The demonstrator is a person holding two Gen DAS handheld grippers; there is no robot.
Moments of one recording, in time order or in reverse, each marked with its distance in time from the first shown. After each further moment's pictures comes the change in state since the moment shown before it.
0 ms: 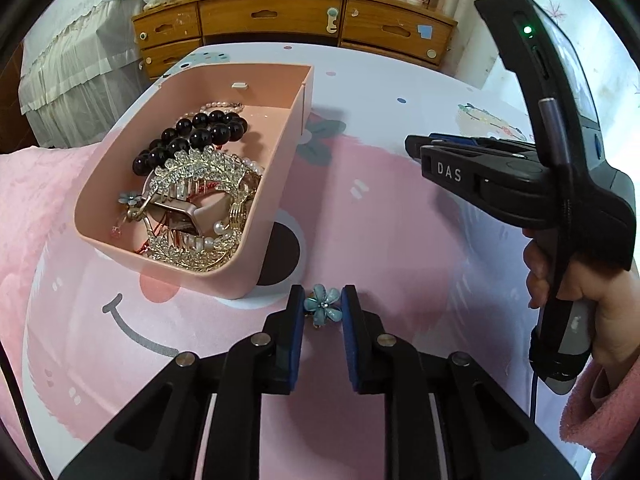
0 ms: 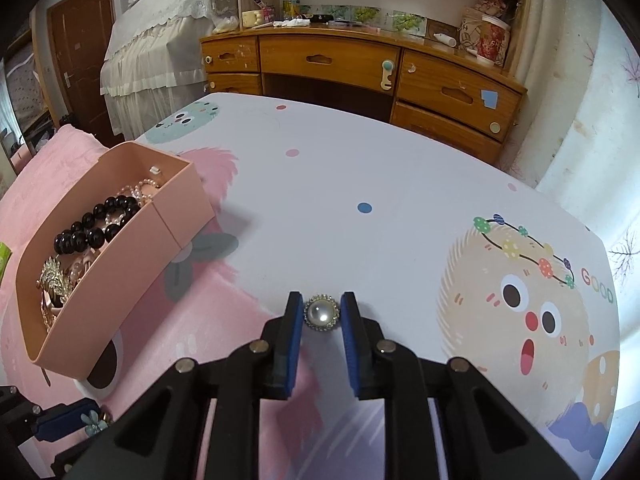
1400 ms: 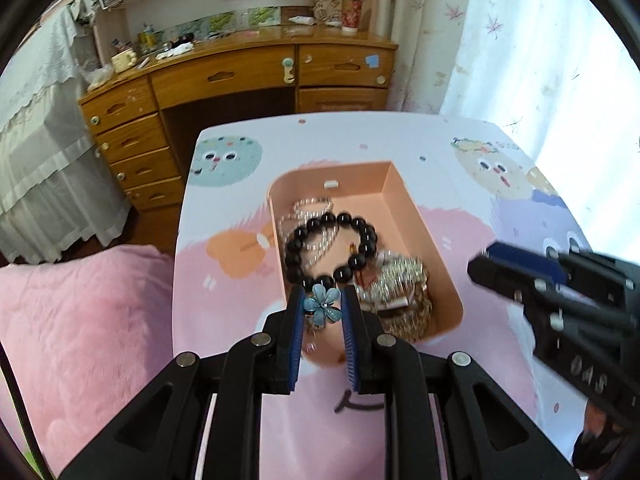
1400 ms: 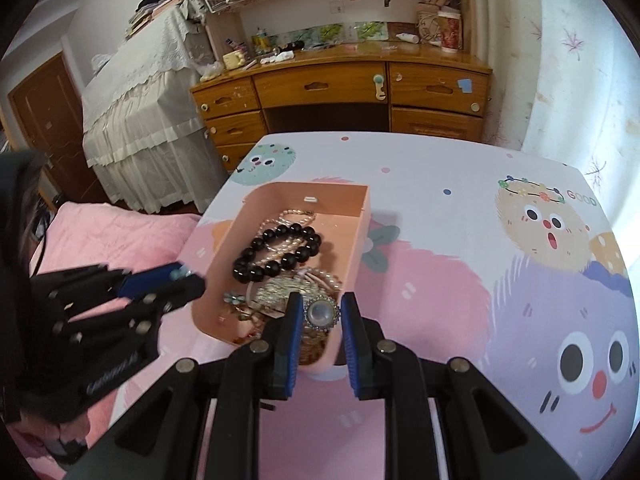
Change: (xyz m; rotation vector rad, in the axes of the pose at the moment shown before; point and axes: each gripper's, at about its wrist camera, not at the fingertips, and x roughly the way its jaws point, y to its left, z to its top) left arm -0.058 0.142 0.073 0.336 -0.110 -0.163; right arm -0.108 0.144 -0.003 0.306 -0.081 0.000
